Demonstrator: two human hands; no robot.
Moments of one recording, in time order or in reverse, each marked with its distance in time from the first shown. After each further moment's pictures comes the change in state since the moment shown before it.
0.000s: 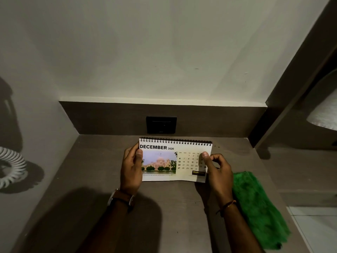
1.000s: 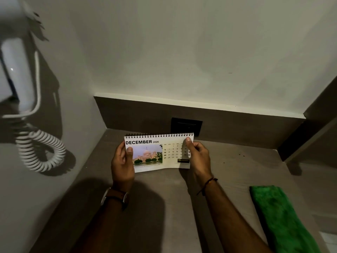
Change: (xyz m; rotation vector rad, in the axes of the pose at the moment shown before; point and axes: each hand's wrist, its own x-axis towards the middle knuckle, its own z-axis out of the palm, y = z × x) left_hand 0.005 0.015 -0.080 0.003 0.295 -0.111; right_hand 0.009 -0.051 0.126 0.273 -0.334 0.203
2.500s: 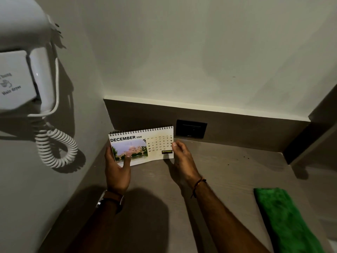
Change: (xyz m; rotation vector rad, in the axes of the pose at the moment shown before) left_hand 0.007 -0.015 -0.039 0.162 0.090 -0.008; right_hand -0.021 0.002 0.044 0.320 -0.363 0.184
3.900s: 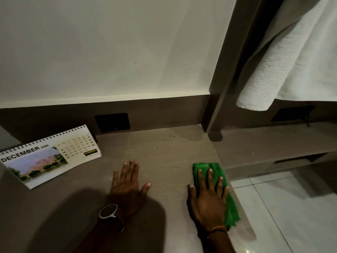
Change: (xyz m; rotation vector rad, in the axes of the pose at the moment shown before) left_hand -0.166 0.007 0.153 1.037 -0.811 0.620; right_hand -0.209 0.018 -0.240 -1.497 0.771 0.144
